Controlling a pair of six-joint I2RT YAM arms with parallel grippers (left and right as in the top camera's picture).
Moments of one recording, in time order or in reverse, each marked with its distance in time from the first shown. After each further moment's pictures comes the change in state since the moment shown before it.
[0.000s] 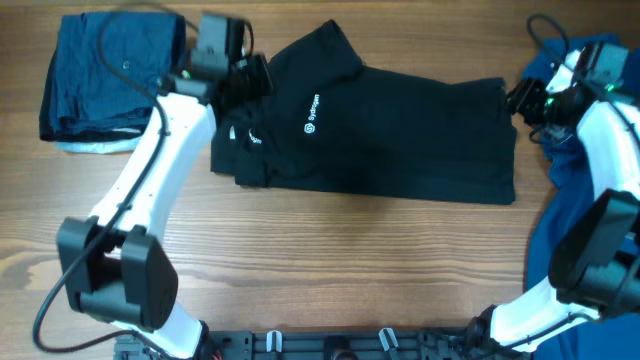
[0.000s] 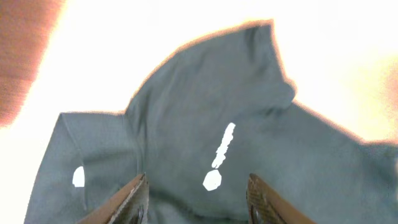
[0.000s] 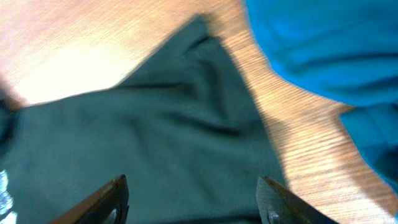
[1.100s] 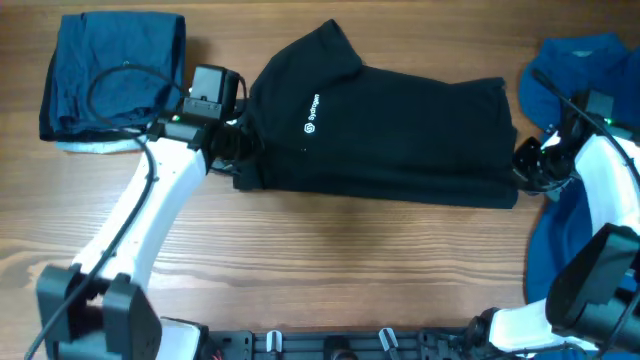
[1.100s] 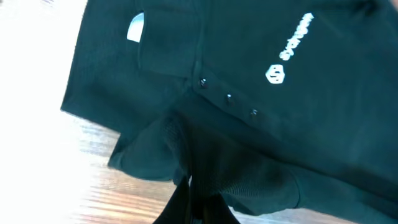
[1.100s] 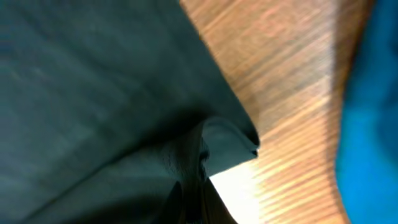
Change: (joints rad) left arm 0.000 -0.193 -0.336 -0.158 0.034 -0.097; right arm -0.026 -0.152 -0.269 -0.222 0.165 0.190
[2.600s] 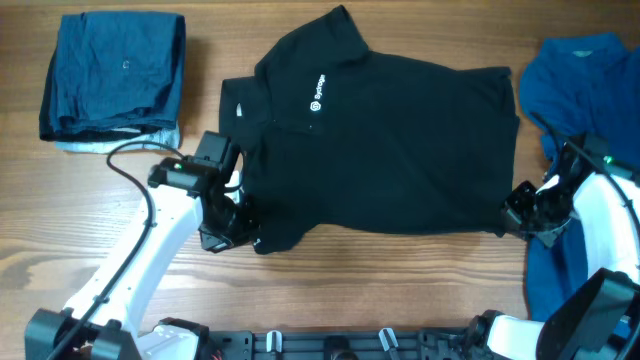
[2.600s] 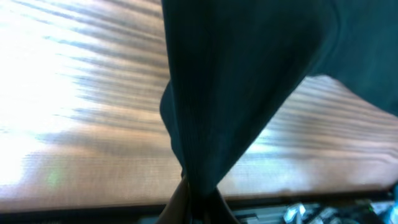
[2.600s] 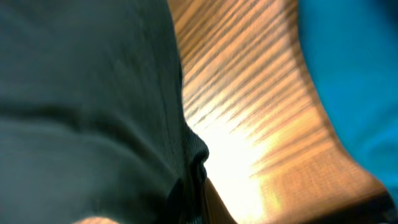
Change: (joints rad) left arm -0.024 -0.185 -0.274 -0.336 0.223 0.073; right arm -0.050 -0.185 -0.174 -0.185 -0.021 0.040
